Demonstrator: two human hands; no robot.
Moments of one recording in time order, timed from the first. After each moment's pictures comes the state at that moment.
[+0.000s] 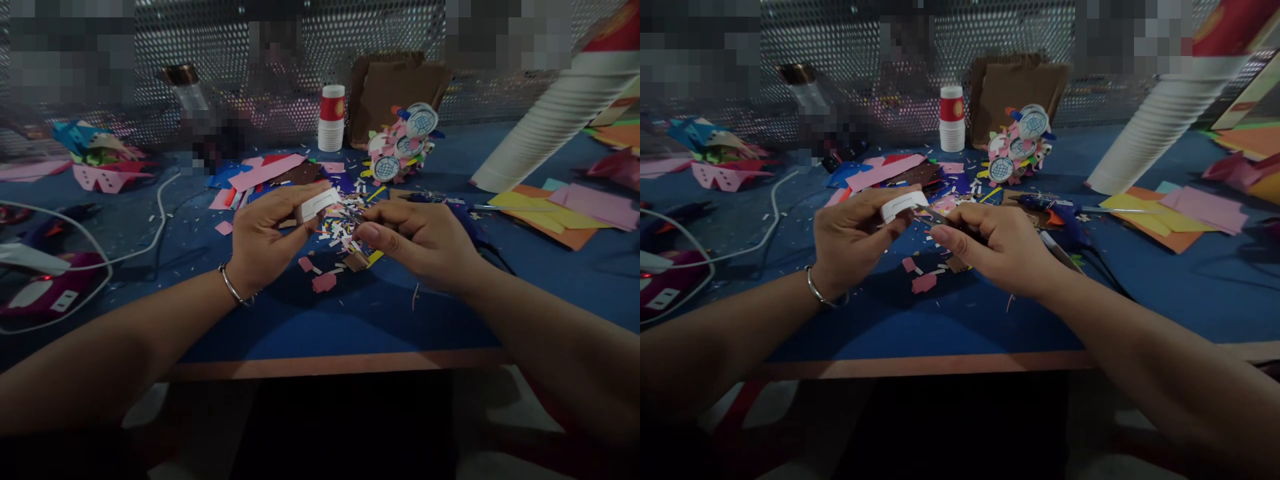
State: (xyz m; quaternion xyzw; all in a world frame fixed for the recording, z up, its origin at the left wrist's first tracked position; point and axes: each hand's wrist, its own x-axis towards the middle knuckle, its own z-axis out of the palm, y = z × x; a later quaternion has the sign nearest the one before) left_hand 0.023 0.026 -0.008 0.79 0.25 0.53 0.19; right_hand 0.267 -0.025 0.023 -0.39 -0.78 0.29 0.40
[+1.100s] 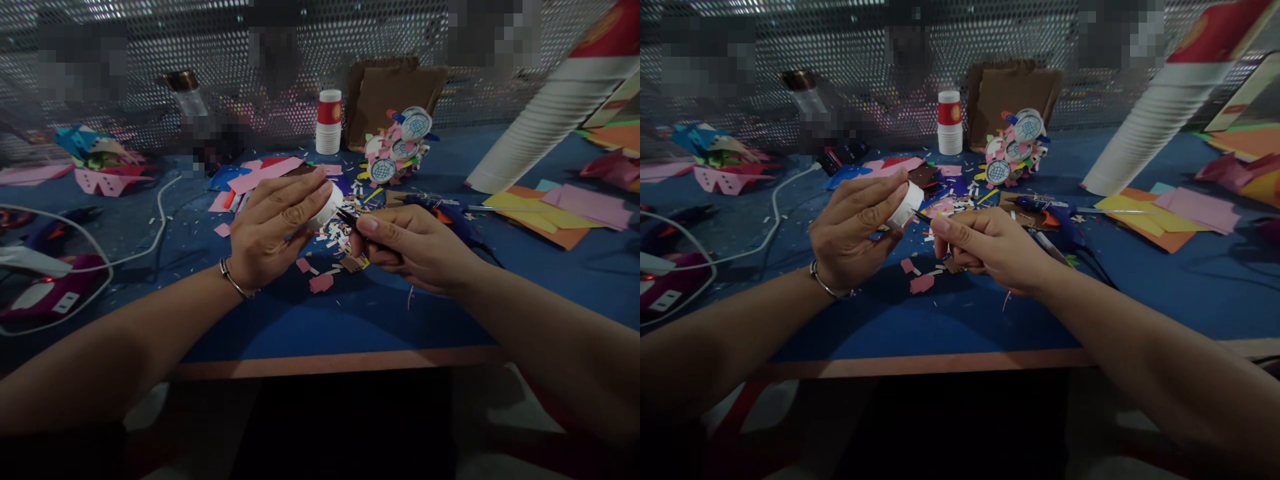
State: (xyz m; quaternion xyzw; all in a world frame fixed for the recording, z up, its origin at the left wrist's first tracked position) left_hand 0.011 0.050 -0.012 0.84 0.18 0.49 -0.16; right_hand 0.259 -0.022 0.017 -0.29 -0.62 0.61 0.41
